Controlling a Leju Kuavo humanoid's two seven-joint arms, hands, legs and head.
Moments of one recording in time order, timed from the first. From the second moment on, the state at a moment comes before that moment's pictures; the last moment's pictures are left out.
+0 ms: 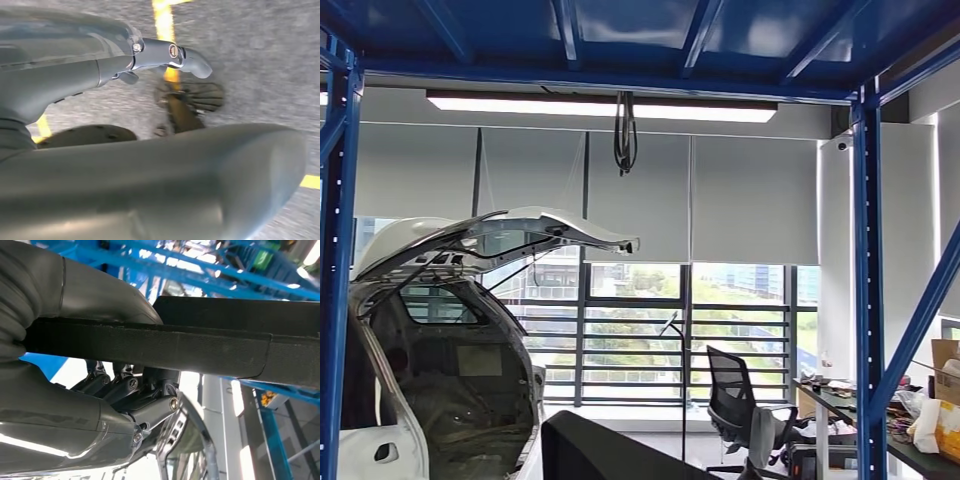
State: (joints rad) left arm -0.10 0.02 -1.12 -0.14 1.23 0.14 -0.40; right arm -0.24 0.06 0.47 -1.82 0.01 0.33 -0.49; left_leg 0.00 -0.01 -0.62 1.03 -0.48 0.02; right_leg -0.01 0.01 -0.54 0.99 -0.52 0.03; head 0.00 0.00
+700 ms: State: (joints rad) left arm -0.06 0.07 -1.20 -0.12 1.27 0.17 -0.42; right arm -0.18 -0.01 0.48 -1.88 -0.12 0.38 -0.52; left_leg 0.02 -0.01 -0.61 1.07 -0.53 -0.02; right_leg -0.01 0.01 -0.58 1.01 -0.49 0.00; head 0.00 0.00
